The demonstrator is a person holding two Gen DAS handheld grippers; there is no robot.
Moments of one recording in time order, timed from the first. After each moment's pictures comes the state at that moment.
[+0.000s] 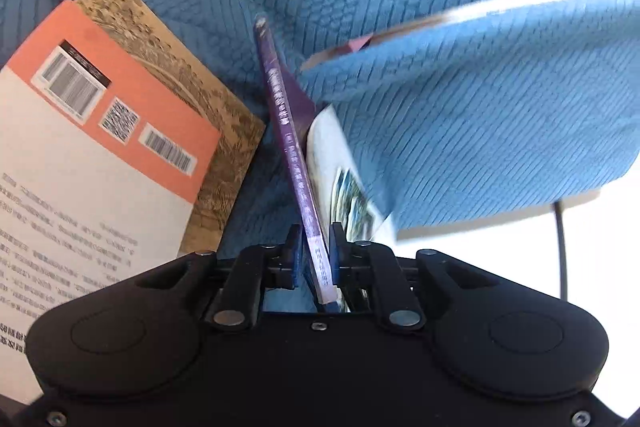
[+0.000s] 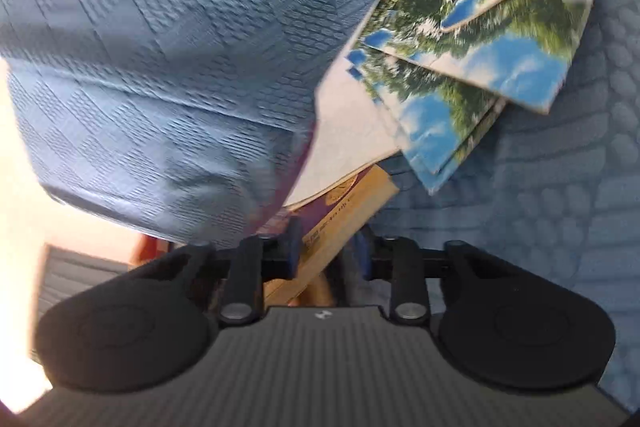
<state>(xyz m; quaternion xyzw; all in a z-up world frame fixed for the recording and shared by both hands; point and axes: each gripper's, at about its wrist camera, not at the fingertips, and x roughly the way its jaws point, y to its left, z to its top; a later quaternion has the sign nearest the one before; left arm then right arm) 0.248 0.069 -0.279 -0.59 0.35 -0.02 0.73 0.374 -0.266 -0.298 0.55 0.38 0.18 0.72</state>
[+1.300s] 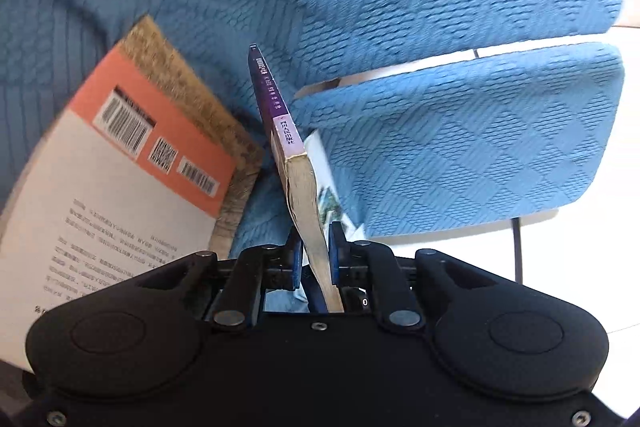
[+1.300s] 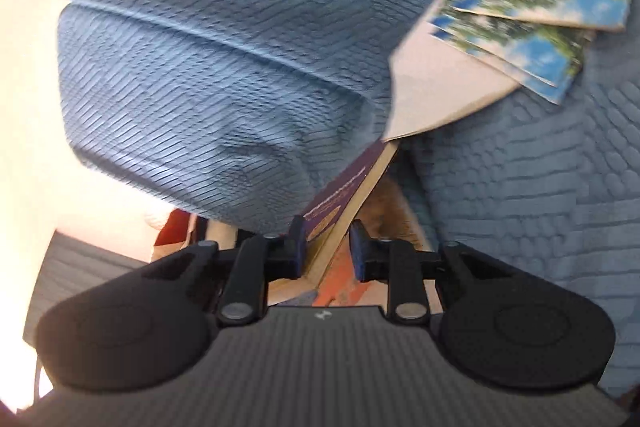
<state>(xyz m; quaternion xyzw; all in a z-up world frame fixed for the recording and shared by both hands) 0.208 0.135 -0.264 -0.61 0.32 -0.04 0.72 0.331 -0.180 -0.242 0.50 0.34 0.19 0.77</state>
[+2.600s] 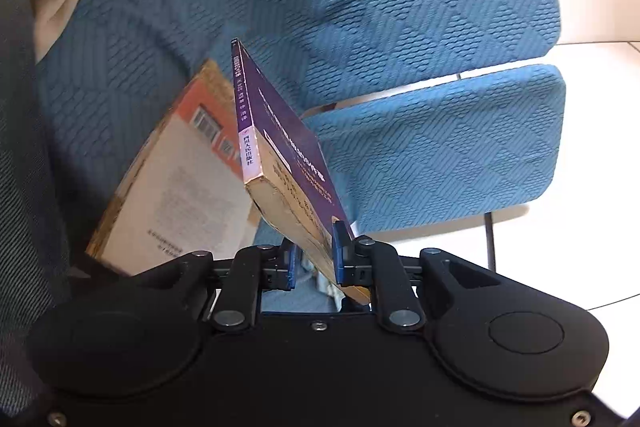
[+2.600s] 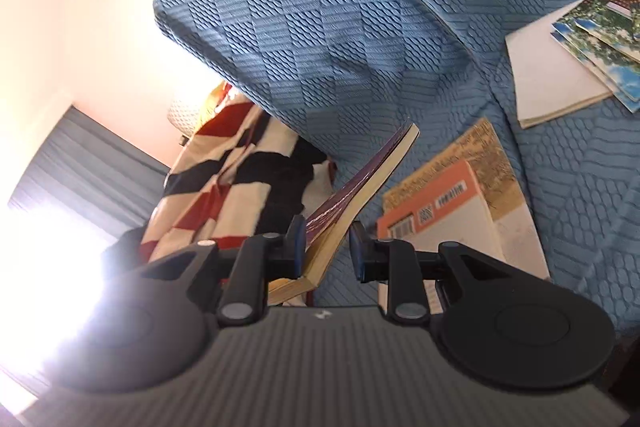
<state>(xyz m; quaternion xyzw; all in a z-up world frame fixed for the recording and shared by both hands) 0.072 0.173 -0.223 -0.61 0.30 -0.01 0.74 0.266 -0.127 -0.180 0.36 0.37 0.30 0.80</state>
